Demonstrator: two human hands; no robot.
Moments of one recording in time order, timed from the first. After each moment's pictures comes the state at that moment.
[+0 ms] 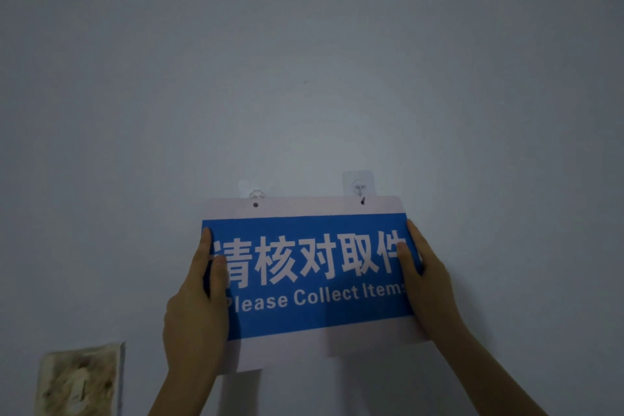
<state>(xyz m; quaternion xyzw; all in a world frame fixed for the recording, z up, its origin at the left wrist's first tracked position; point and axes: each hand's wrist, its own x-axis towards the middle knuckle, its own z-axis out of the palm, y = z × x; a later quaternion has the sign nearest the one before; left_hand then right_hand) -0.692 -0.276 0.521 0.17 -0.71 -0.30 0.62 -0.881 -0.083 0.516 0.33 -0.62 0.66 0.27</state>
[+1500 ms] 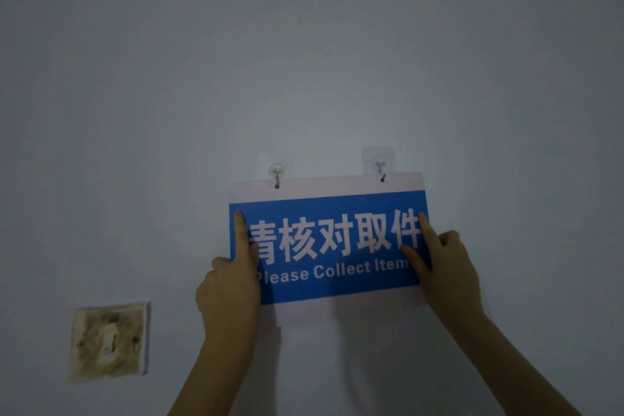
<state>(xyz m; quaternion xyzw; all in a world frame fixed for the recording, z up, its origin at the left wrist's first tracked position) -0.706 -0.282 0.507 0.34 -0.80 -0.01 0.49 -0.891 -0.082 0.499 0.24 -0.80 0.35 0.42</state>
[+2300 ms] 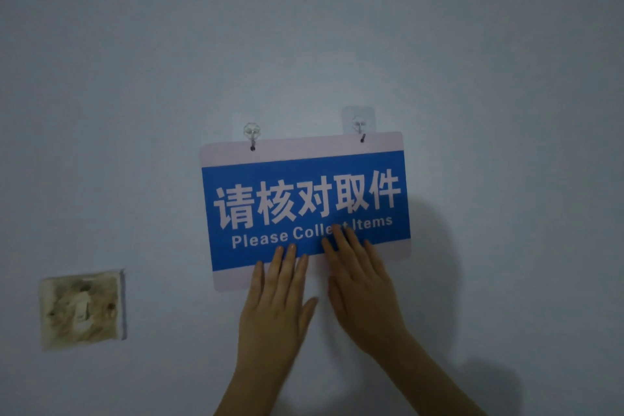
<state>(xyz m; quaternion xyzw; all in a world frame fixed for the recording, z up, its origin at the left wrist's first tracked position) -0.763 -0.271 0.399 0.12 -0.85 0.21 0.48 -0.852 -0.141 0.415 0.40 -0.73 0.18 0.52</state>
